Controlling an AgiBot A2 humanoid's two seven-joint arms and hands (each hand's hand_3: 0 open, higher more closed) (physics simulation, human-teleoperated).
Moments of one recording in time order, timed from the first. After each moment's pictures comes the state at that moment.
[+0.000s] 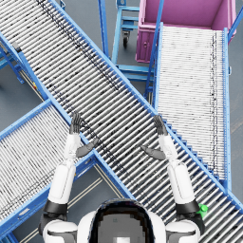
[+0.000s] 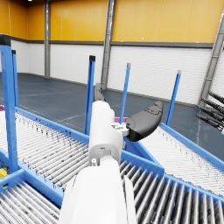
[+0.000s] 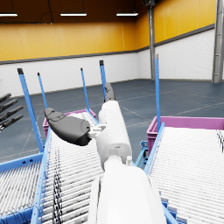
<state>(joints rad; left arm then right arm) 0.29 1.21 0.20 -1.80 1.00 0.10 0.10 0.29 -1.21 0.20 1.80 1.00 0.10 -0.10</state>
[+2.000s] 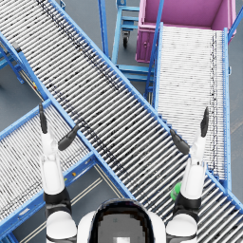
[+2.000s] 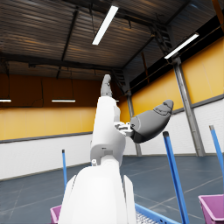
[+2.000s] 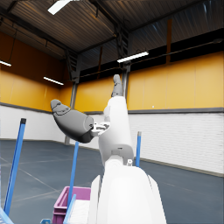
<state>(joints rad) 0.59 1.31 -0.11 -1.86 1.56 0.00 0.00 0.48 -1.29 -0.17 1.89 1.47 0.00 0.00</state>
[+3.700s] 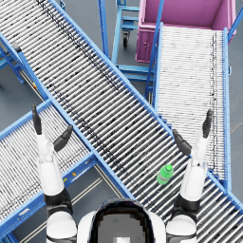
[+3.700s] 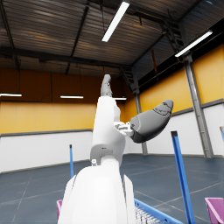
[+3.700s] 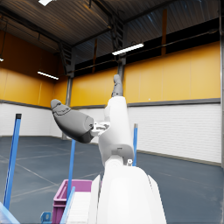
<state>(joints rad) 0.57 1.33 -0.16 -1.87 1.56 0.00 0.00 0.44 -1.32 -0.20 1.89 1.47 0.00 0.00</state>
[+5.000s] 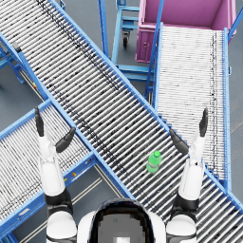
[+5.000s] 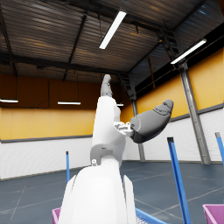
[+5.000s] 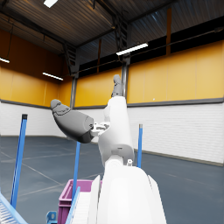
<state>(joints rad) 0.59 1.33 -0.14 -1.90 1.56 0.00 0.00 0.45 -1.33 -0.17 1.89 1.47 0.00 0.00</state>
